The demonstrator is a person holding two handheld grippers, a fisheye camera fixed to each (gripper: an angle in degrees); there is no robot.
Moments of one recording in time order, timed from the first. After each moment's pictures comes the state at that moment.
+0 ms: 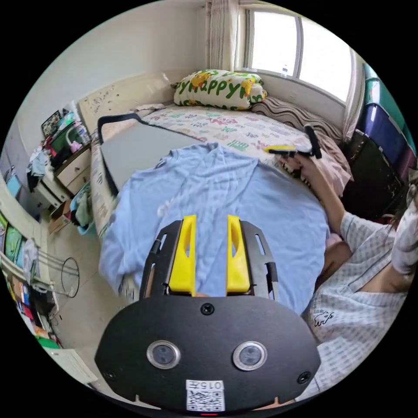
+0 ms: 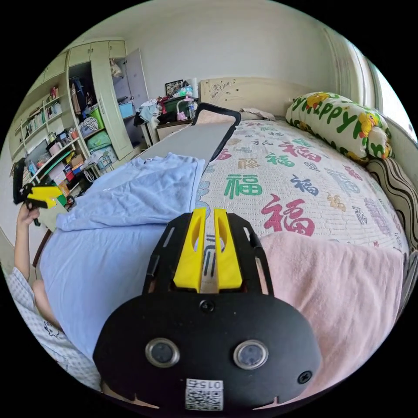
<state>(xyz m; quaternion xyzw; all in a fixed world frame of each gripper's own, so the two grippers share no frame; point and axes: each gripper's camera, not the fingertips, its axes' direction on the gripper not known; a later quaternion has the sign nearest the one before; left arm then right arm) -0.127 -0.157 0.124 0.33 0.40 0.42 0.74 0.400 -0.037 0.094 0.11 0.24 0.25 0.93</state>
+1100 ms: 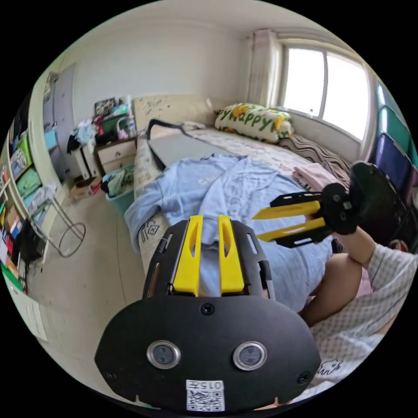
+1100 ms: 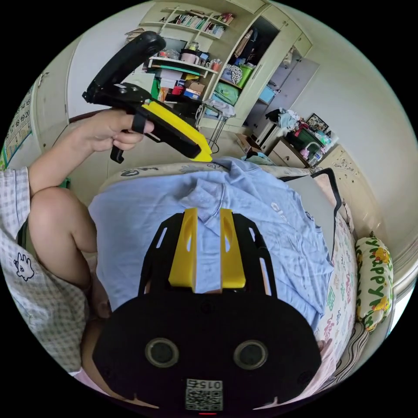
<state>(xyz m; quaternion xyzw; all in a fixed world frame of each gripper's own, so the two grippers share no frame) -0.276 -0.115 0.259 0.34 0.47 0.25 0.77 -0.076 -0.177 0.345 -0.05 0.18 -0.18 0.96</state>
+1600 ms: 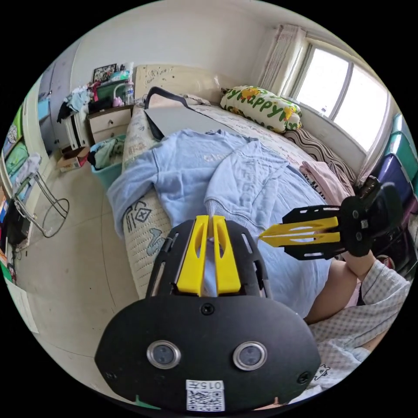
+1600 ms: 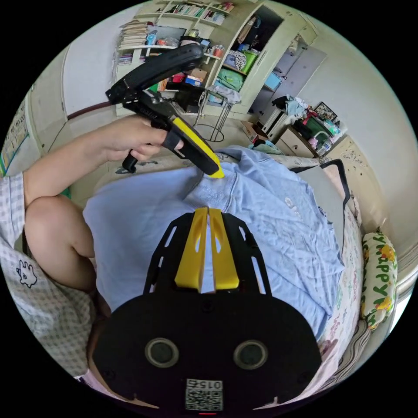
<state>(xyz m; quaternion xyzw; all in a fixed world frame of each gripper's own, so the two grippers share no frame) -0.260 -0.150 0.264 0.30 0.49 0.29 0.77 -0.056 -0.194 0.350 -0.07 0.15 -0.15 0.98</state>
